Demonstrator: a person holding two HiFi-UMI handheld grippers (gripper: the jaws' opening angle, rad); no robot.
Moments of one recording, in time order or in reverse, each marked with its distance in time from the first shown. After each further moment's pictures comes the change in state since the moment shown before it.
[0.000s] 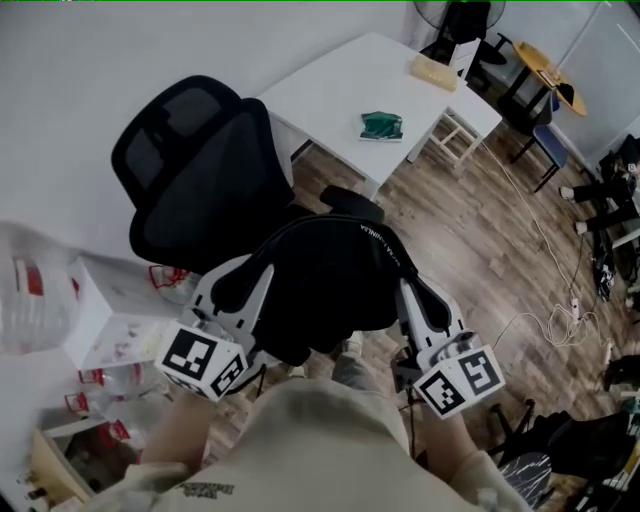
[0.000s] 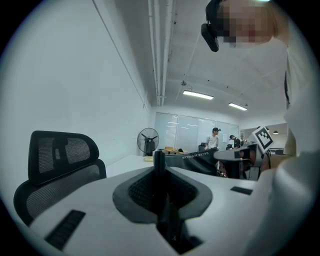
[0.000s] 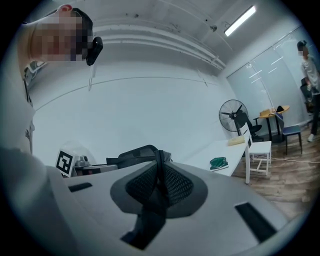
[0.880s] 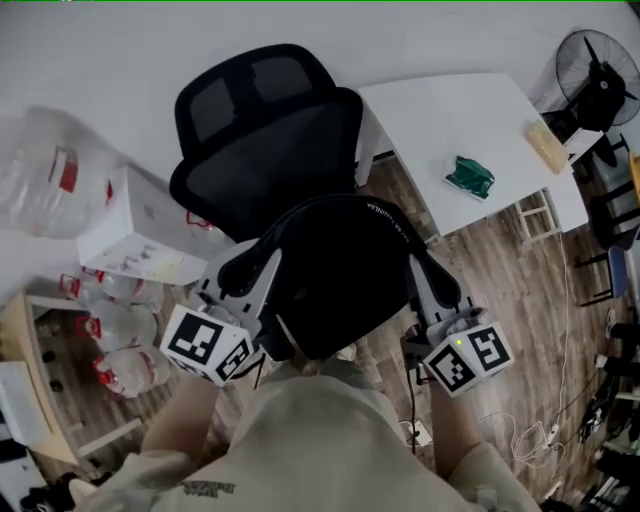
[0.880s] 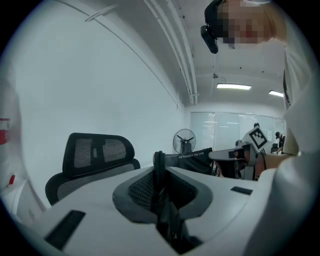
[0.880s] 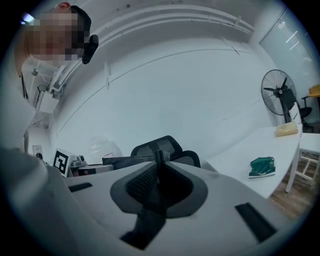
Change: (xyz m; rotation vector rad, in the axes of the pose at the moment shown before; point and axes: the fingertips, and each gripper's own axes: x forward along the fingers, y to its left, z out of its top) left arm 0.025 0.054 -0.004 -0.067 -0.035 0.469; right arm 0.157 -0.046 0.010 -0.013 0.177 0.461
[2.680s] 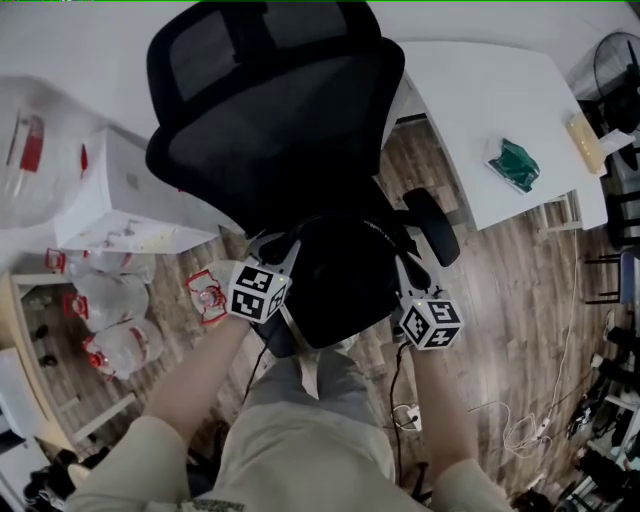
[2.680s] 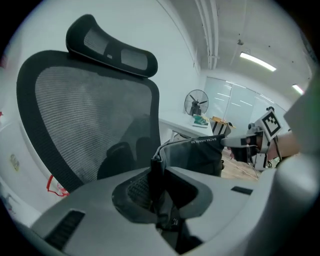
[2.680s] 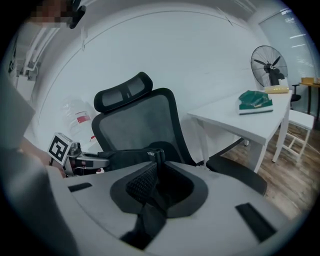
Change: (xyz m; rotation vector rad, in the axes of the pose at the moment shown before) left arm 0.089 0.101 -0.318 -0.098 0.453 0.053; right arm 0.088 -0.127 -0.280 0.050 0.320 -0.172
